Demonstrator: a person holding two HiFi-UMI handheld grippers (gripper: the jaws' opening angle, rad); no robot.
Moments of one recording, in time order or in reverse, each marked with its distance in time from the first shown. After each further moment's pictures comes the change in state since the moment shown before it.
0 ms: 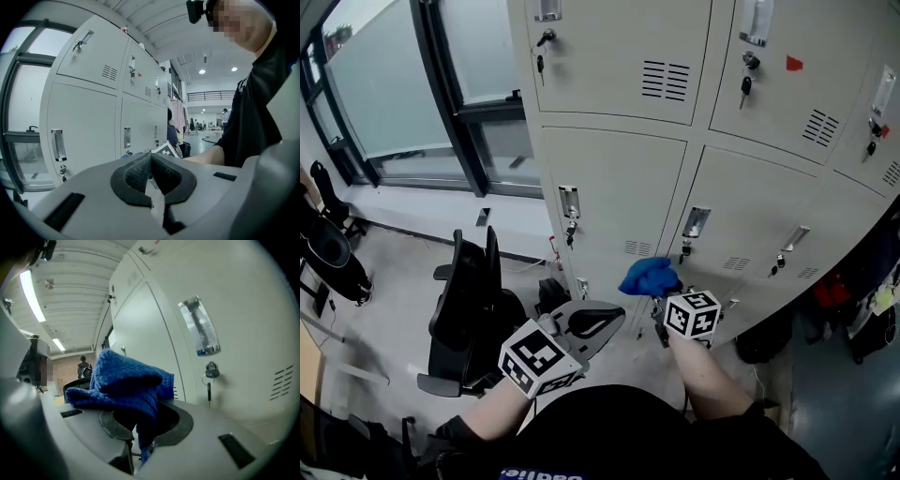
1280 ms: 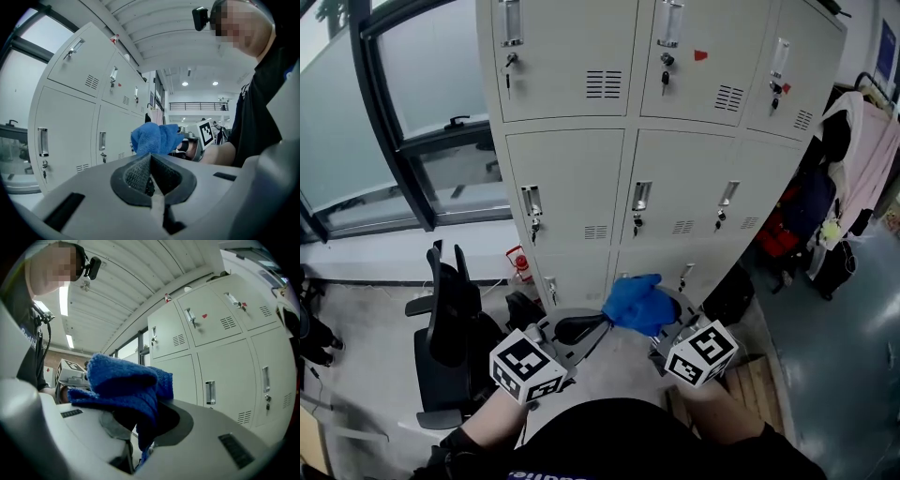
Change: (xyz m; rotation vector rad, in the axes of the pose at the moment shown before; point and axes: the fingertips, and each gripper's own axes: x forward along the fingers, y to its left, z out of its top) left arm -0.073 -0.081 0.003 0.008 -0.092 -0.249; right arm -0.176 0.199 0.076 -0.206 -0.274 -0.034
